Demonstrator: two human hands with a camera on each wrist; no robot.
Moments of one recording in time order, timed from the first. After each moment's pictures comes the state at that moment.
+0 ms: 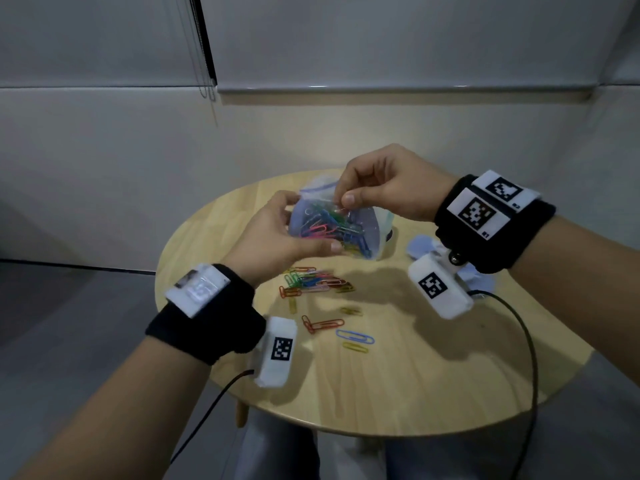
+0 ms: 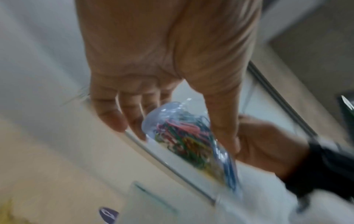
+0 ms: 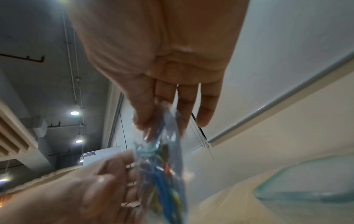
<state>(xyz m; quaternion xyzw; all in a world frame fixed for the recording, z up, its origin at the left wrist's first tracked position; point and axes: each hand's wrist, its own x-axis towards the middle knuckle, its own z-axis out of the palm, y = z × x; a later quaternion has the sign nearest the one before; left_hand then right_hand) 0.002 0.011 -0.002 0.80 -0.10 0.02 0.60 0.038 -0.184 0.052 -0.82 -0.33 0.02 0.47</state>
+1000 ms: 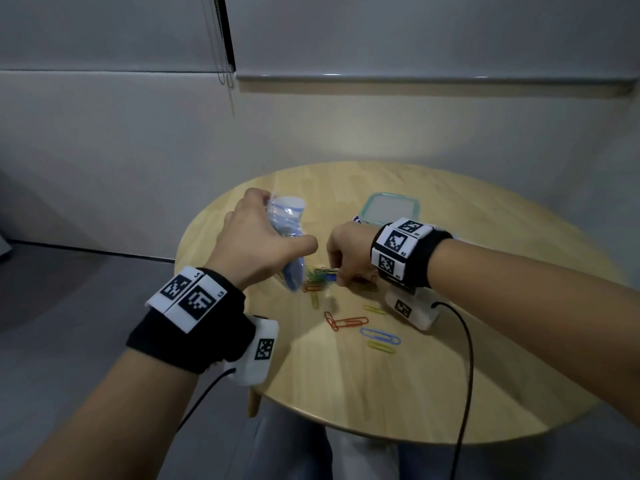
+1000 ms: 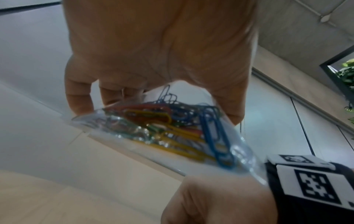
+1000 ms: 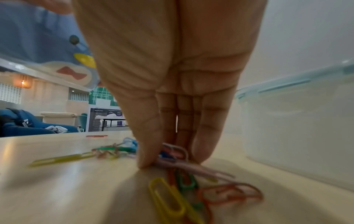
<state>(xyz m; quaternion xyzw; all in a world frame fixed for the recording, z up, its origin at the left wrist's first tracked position) -0.002 0.053 -0.006 0.91 0.02 0.12 0.39 0.068 -0.105 -0.028 -0.97 -0.23 0.13 0.01</state>
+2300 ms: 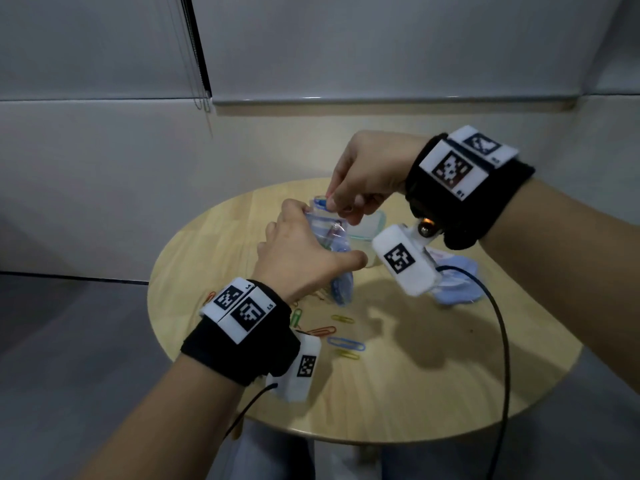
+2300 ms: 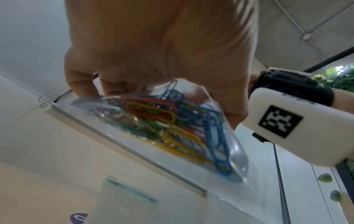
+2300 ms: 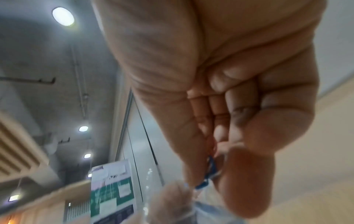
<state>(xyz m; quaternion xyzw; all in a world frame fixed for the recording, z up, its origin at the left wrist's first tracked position) -0.009 -0.031 0.000 0.91 -0.04 0.11 0.40 0.024 -0.161 0.102 -0.93 -0.14 0.08 0.33</state>
